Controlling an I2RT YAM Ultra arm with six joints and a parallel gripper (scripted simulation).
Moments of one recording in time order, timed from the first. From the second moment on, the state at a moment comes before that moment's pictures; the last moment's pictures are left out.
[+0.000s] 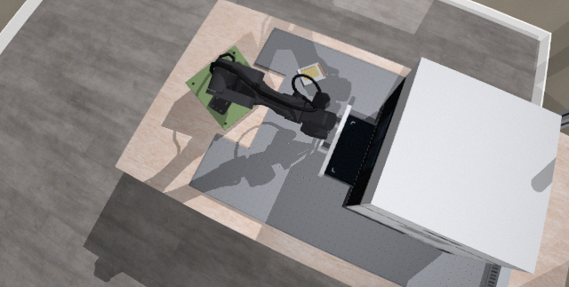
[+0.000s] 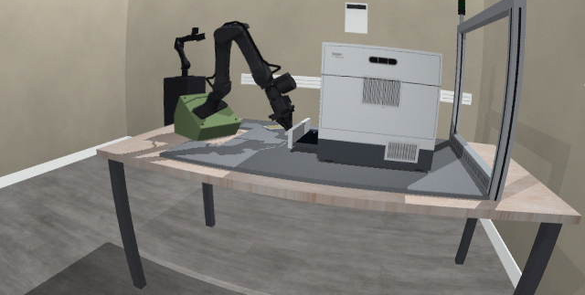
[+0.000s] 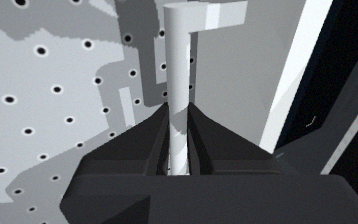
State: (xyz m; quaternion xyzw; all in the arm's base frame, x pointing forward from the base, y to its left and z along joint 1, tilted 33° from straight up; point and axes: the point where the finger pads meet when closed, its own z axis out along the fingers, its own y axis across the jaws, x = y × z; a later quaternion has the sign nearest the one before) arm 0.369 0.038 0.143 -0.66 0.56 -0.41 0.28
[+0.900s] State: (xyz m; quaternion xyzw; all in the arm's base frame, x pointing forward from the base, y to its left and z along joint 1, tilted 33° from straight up) arm 0.350 0.034 0.133 -0.67 0.58 -0.38 0.25
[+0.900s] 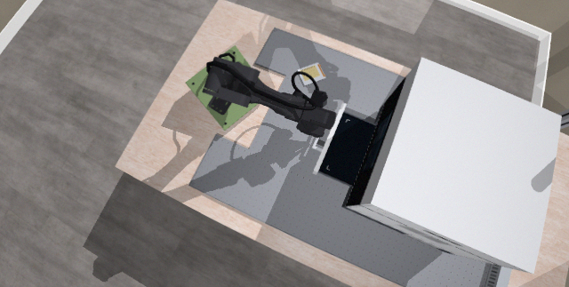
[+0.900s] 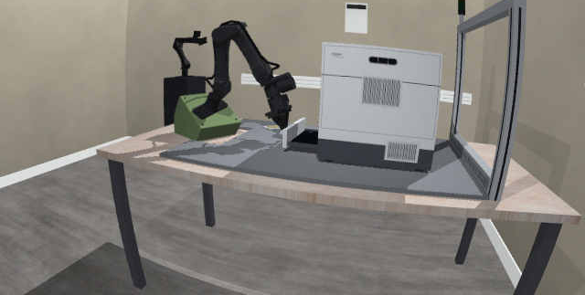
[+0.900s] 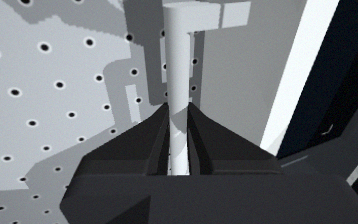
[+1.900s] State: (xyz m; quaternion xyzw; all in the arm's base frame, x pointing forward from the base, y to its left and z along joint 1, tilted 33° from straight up) arm 0.335 0.032 0.124 -0.68 0.59 -0.38 0.24
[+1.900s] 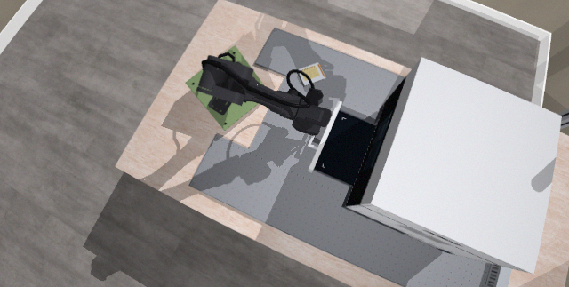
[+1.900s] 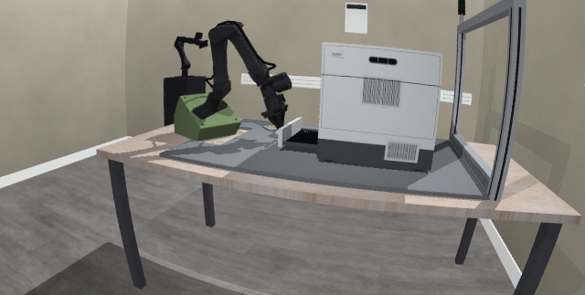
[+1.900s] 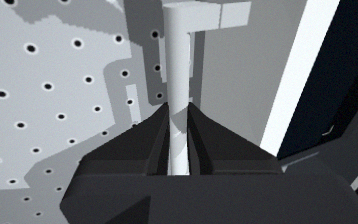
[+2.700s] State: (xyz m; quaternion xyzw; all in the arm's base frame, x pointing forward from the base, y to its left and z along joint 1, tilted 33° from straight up) arm 0.334 0.032 0.124 -0.68 0.59 -0.37 0.24
